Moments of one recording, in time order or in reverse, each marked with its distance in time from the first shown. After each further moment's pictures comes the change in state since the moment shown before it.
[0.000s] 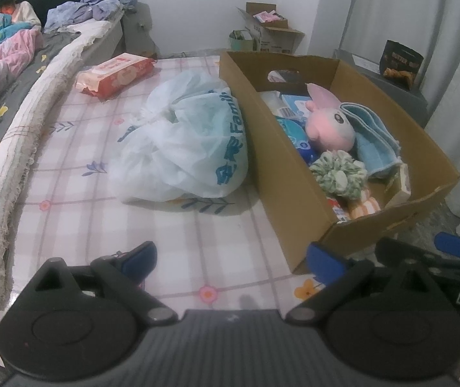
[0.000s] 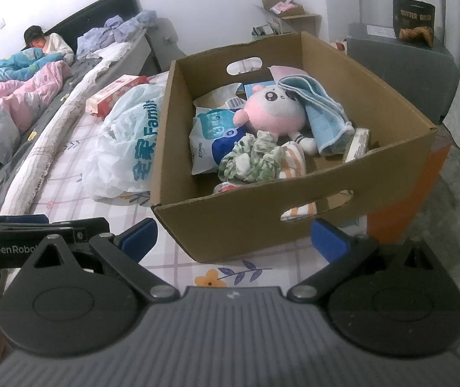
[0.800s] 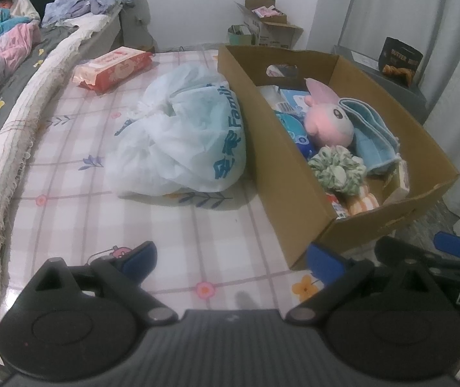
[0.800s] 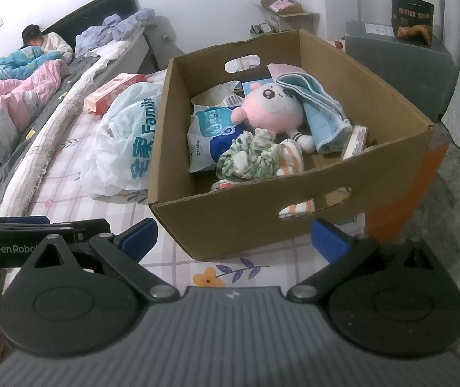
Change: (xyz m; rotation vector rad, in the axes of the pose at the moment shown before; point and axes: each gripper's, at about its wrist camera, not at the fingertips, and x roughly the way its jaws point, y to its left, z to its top) left arm 0.004 0.001 -0.001 -0.006 0.021 -0.012; right arm 0.000 -0.002 0.000 -0.001 0.004 -0.002
